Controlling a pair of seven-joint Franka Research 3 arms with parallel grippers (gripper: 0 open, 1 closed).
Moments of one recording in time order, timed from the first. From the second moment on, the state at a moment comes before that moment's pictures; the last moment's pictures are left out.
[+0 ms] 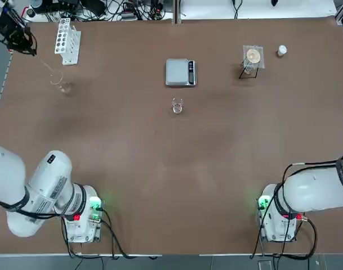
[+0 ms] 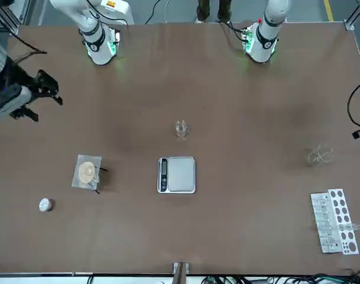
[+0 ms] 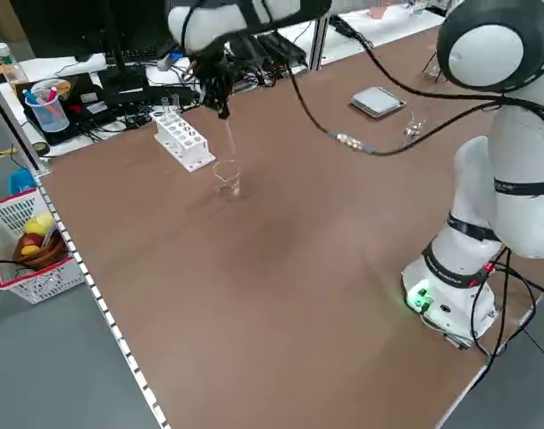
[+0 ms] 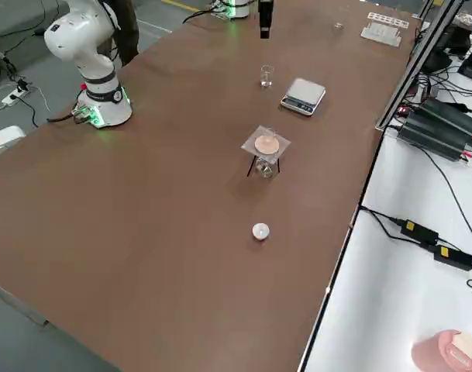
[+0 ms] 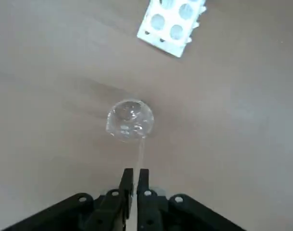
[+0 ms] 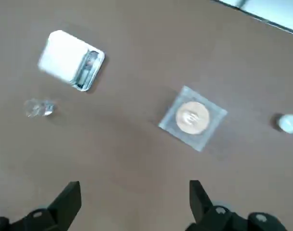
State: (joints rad) left arm 1.07 0.33 -0.67 -1.68 0.01 1.85 -0.04; right arm 0.10 0.05 -0.02 -1.51 0.22 1.58 -0.44
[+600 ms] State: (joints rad) left arm 1.08 0.40 -0.68 -1.73 0.01 1.92 -0.02; right arm 0.19 0.18 -0.01 -1.63 0.56 1.91 -0.77
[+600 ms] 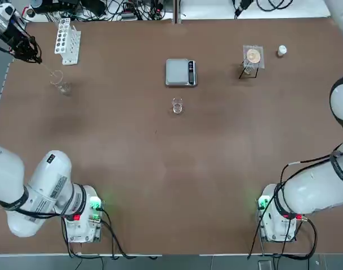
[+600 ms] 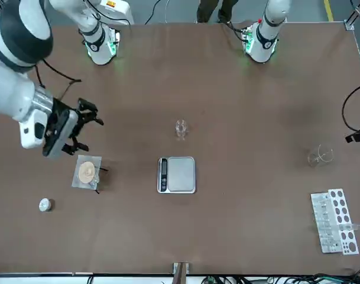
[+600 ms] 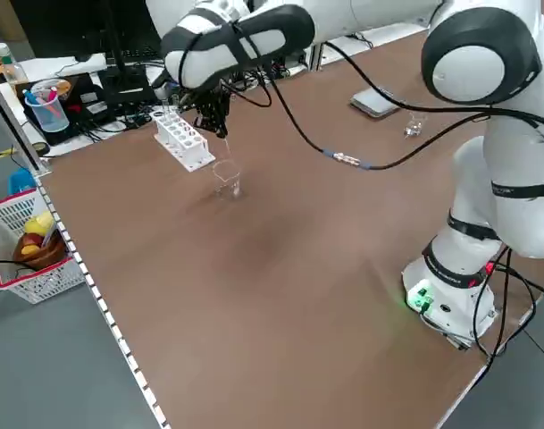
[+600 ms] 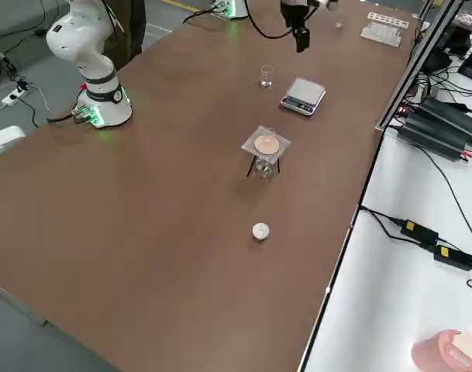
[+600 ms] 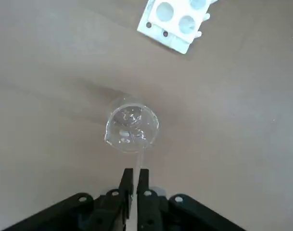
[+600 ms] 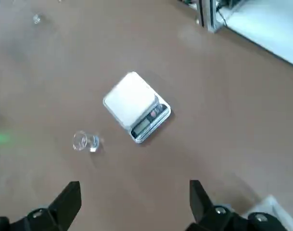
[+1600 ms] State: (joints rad) left arm 1.09 0.54 -0.64 -1.74 0.02 2.04 0.01; right arm 0.38 0.19 -0.01 -2.05 1.03 2.51 -1.43
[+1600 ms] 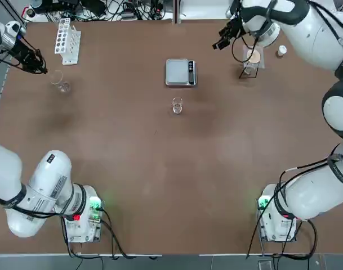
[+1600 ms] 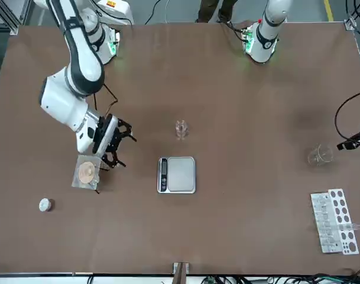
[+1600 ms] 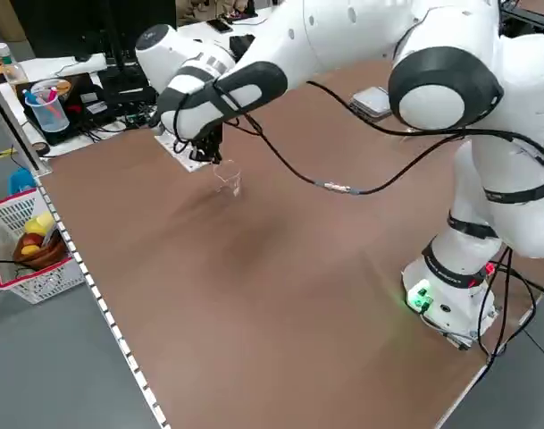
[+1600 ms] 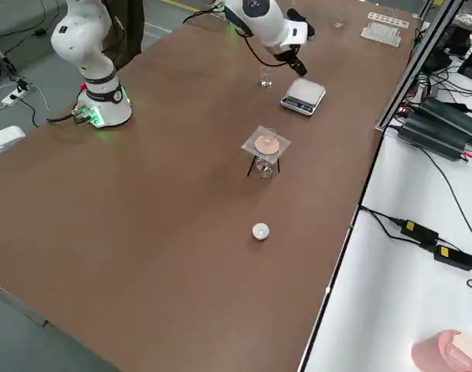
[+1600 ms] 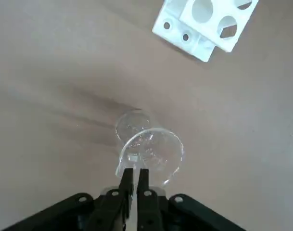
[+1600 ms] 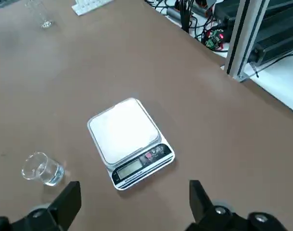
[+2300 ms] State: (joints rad) left arm 1.09 0.57 -0.64 -1.73 0.03 2.06 0.02; right arm 0.39 0.21 0.00 -2.11 1.34 2.52 -1.71
